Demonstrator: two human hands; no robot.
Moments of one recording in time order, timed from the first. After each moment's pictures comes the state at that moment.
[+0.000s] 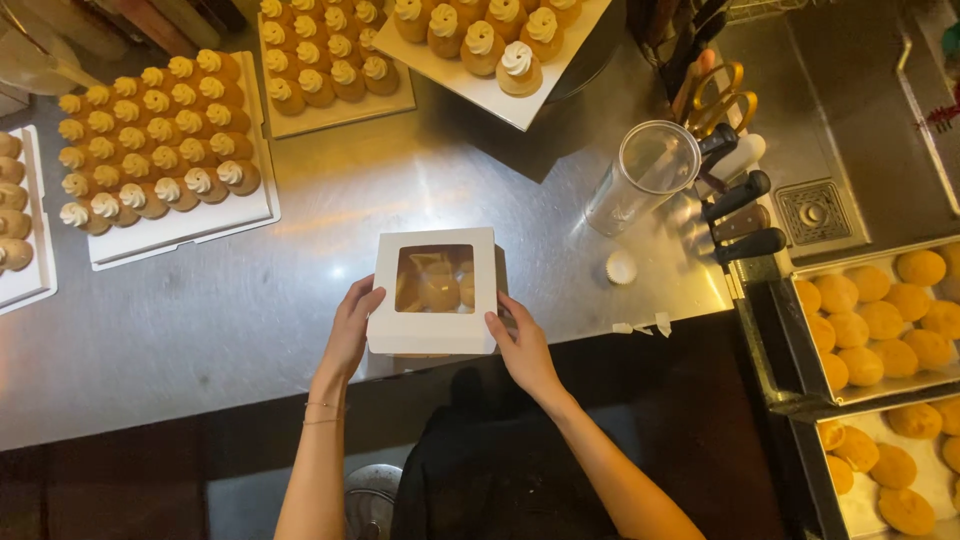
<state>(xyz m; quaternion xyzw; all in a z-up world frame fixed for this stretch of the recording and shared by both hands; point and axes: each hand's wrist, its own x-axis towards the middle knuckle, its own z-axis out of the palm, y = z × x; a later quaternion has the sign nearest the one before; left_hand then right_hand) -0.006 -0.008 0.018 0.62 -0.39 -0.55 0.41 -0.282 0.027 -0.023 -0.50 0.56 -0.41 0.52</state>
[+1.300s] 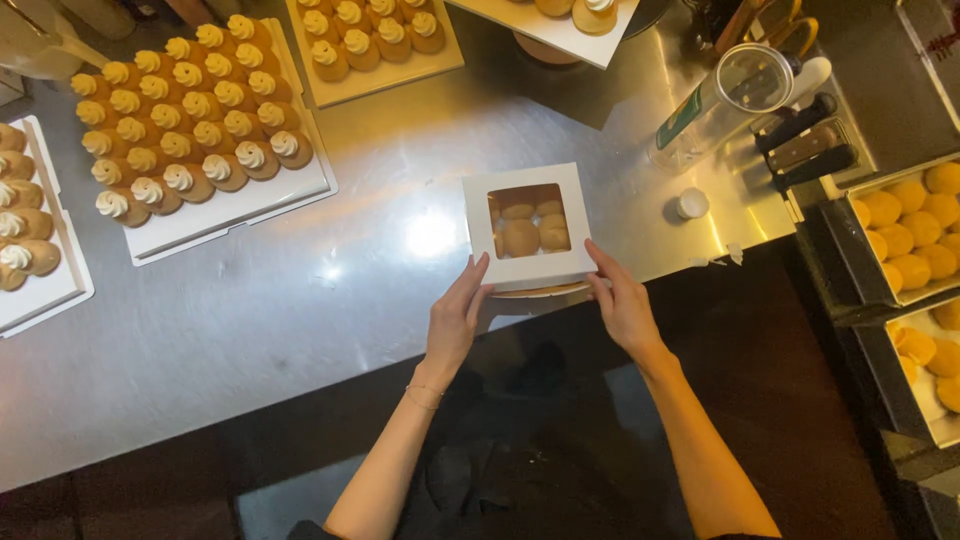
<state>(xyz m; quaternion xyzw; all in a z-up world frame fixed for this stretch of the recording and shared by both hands) 0.006 0.037 0.011 0.50 -0.70 -0.32 0.40 -0.266 0.062 0.010 -0.59 0.65 -0.35 0.32</state>
